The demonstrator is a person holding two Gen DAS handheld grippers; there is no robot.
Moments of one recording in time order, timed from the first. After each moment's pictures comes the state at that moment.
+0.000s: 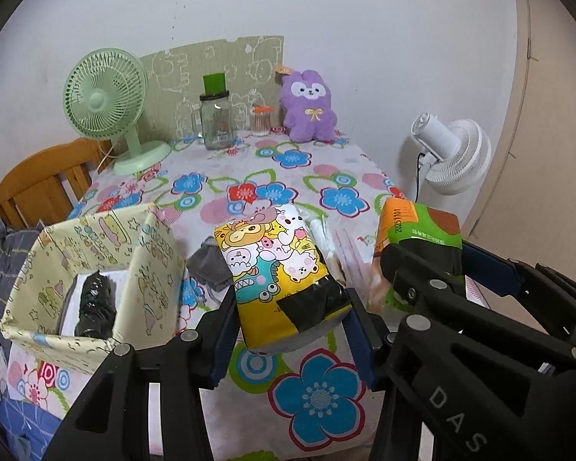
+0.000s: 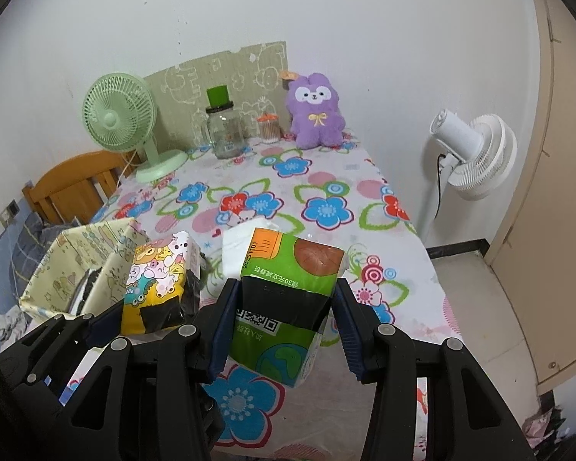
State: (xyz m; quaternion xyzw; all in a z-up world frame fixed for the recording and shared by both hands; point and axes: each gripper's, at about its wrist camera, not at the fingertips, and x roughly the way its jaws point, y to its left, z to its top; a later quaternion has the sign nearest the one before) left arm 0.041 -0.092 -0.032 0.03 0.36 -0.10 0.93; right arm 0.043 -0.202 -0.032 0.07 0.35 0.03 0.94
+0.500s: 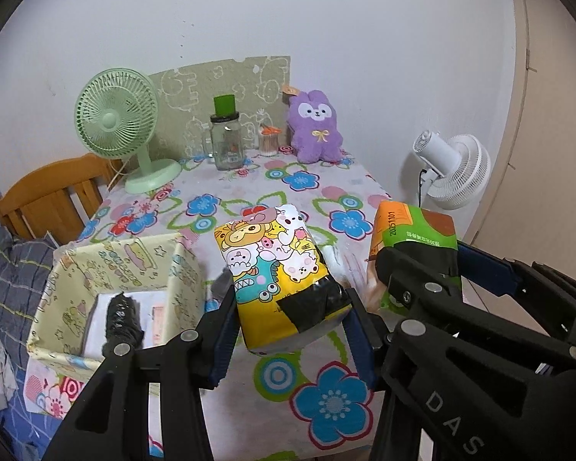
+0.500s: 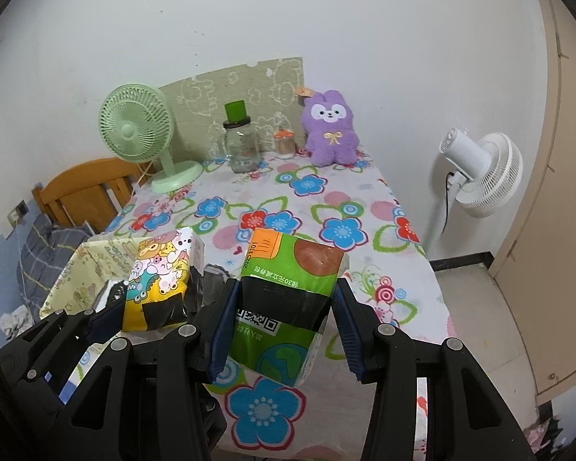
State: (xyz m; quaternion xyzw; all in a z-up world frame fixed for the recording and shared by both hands) left arm 0.039 -0.073 -0.002 0.03 0.35 -0.09 0.93; right arm 0.042 -0.182 0.001 0.06 0.33 0.04 0.94
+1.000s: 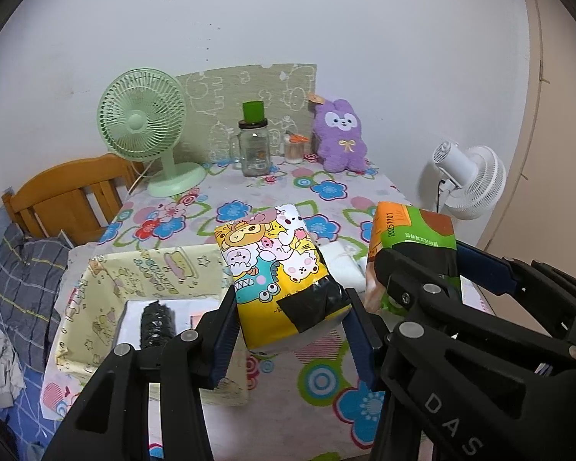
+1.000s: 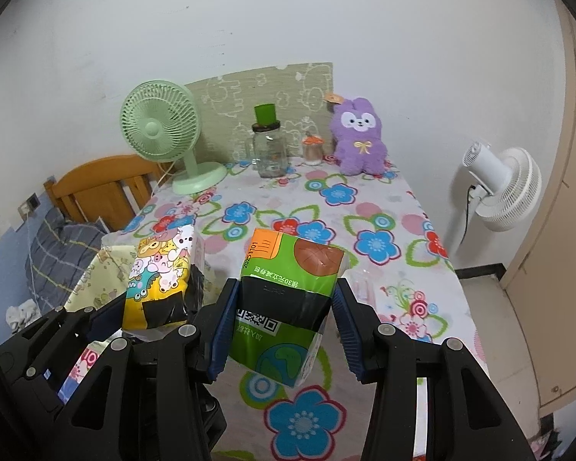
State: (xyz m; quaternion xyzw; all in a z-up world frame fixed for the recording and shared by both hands) left arm 0.046 -0.033 0.009 0.03 0.34 -0.07 0.94; right arm 0.054 -0.141 0.013 0.05 0.33 0.07 0.94
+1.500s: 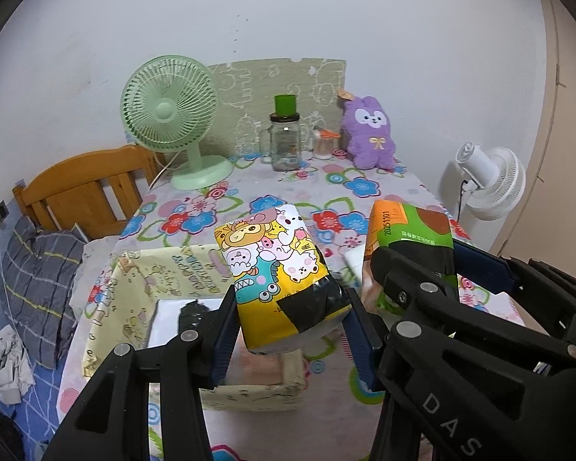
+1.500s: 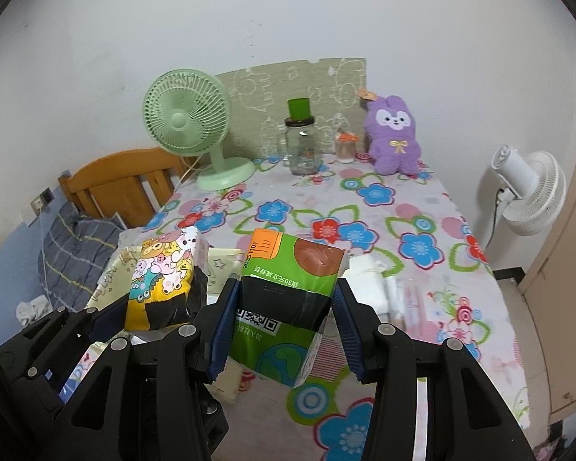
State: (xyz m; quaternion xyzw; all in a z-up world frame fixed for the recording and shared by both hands) left arm 0.060 0.013 0.002 0.03 0.35 -0.04 0.94; right arm 0.076 -0.091 0.005 0.05 0.33 0.10 0.94
